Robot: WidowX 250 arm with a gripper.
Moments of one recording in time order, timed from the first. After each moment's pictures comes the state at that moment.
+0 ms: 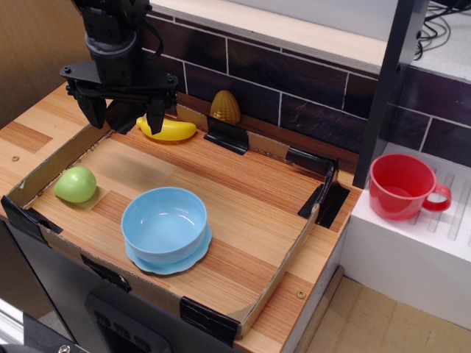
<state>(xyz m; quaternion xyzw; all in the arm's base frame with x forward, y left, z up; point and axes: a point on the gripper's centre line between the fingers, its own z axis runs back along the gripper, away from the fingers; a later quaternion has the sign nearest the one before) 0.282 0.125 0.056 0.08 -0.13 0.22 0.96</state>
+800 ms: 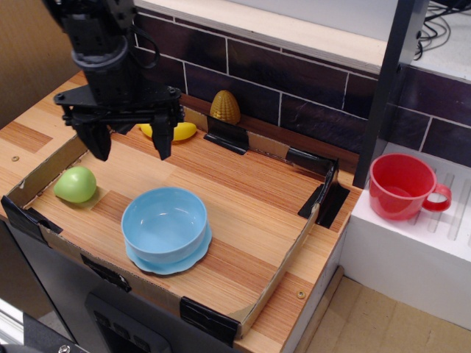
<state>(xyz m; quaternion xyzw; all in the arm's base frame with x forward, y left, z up) 0.238 0.087 0.068 0.00 -0.09 0.25 0.96</state>
